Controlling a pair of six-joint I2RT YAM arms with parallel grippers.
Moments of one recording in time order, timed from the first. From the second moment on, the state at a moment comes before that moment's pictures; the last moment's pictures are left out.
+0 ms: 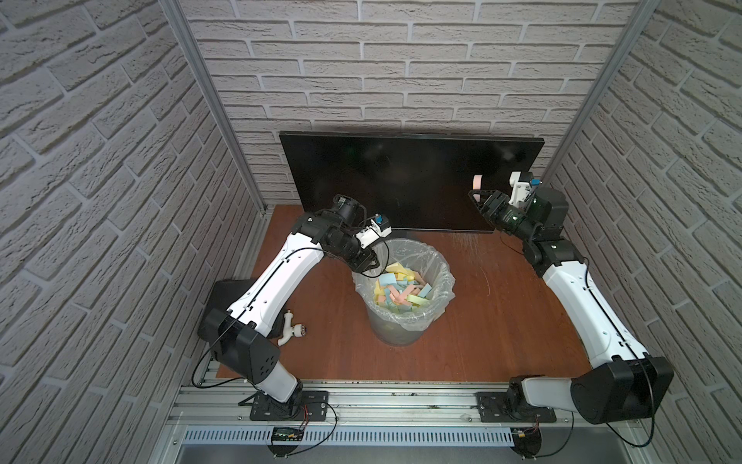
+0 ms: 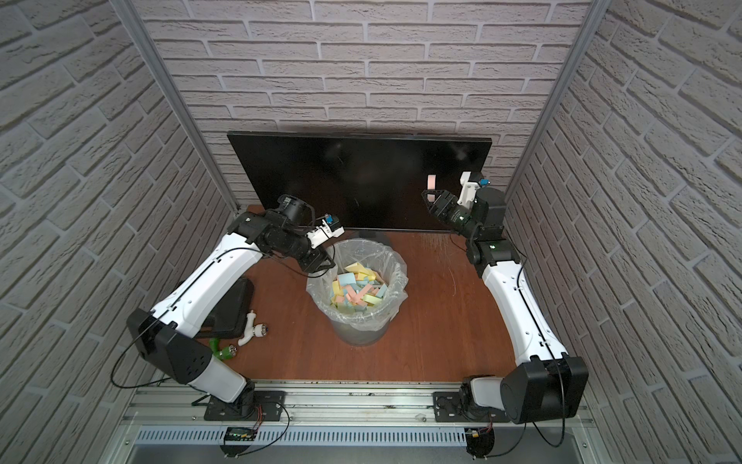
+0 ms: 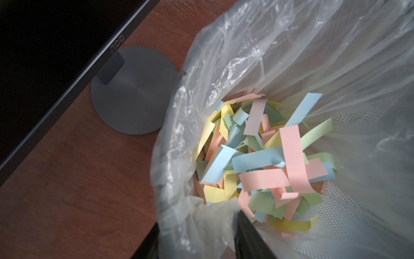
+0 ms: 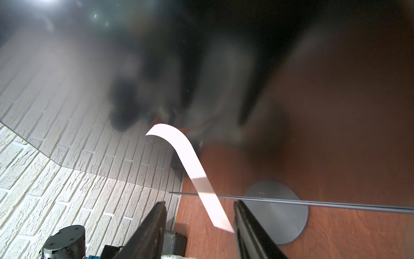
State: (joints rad) left arm -0.38 1.58 1.65 -1.15 0.39 0.42; right arm 0.02 1.33 1.31 -0.17 -0.45 0.86
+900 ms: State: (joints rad) left arm -0.38 1.58 1.65 -1.15 0.39 0.42; right arm 0.02 1.28 1.29 -0.16 -0.45 0.85
